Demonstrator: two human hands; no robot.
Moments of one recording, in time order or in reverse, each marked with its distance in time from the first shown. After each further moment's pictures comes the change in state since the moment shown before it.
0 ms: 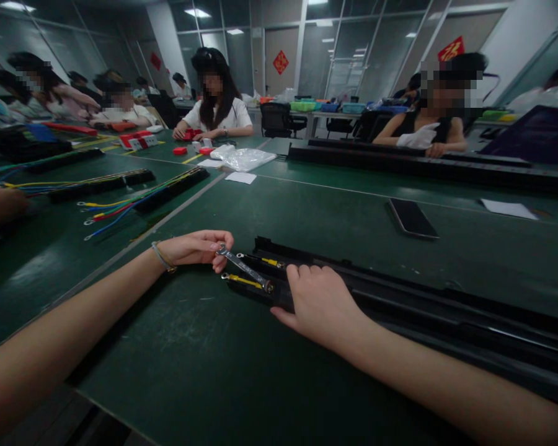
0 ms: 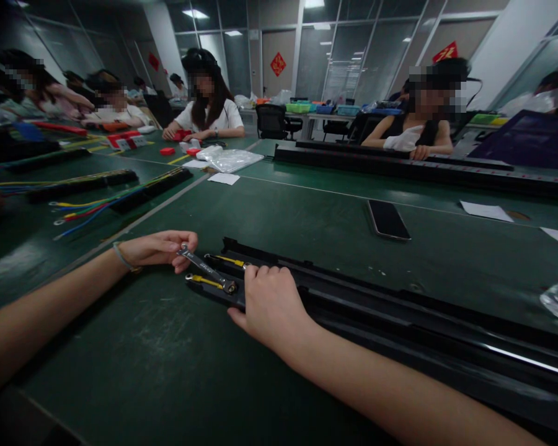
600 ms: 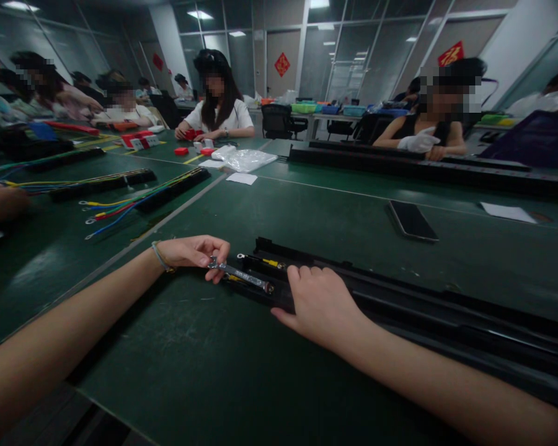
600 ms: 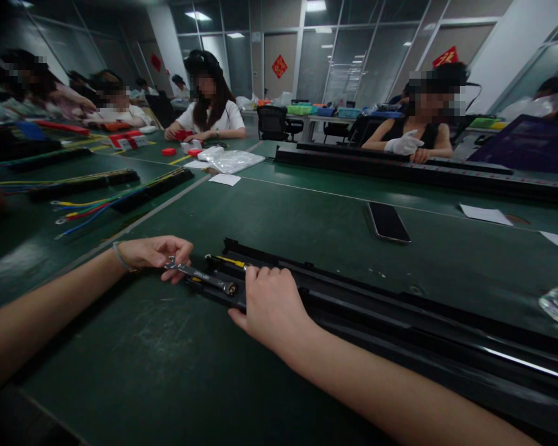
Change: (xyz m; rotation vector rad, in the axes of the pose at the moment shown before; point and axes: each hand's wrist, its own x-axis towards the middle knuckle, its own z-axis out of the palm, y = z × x) left_hand -0.005 0.004 0.004 0.125 -0.124 -0.070; right_hand 0.000 0.001 0.000 -0.022 0.001 -0.007
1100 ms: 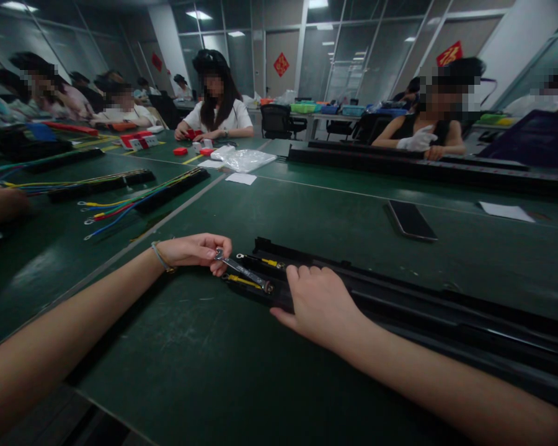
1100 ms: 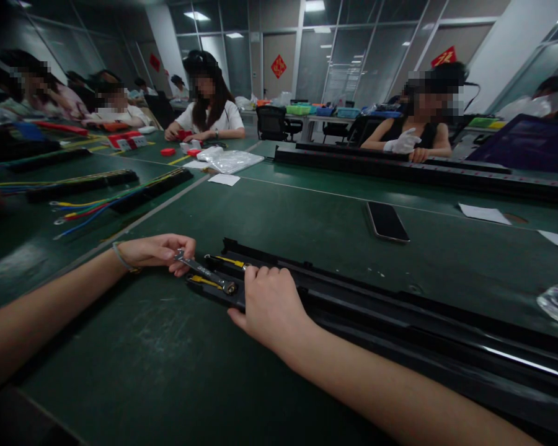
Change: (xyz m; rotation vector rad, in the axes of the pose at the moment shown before) left_hand 0.004 -0.002 -0.001 -0.042 0.070 0.055; right_hand -0.001 0.000 0.002 0.011 0.034 -0.004
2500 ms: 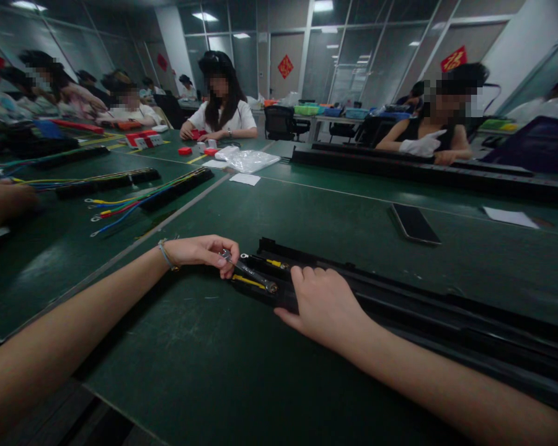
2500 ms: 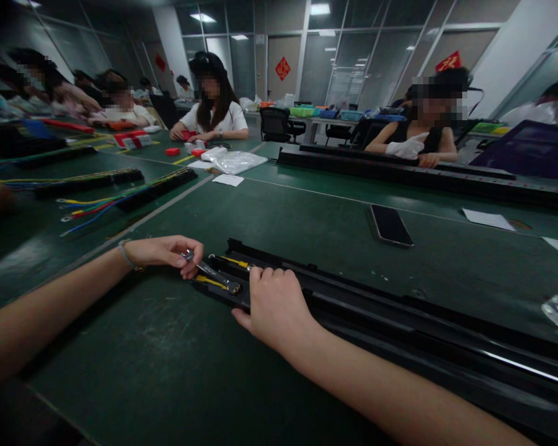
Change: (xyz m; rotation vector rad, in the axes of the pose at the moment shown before) left_hand 0.001 0.002 0.000 0.146 -0.024 -0.082; right_hand 0.001 0.000 0.000 -0.006 0.003 0.008
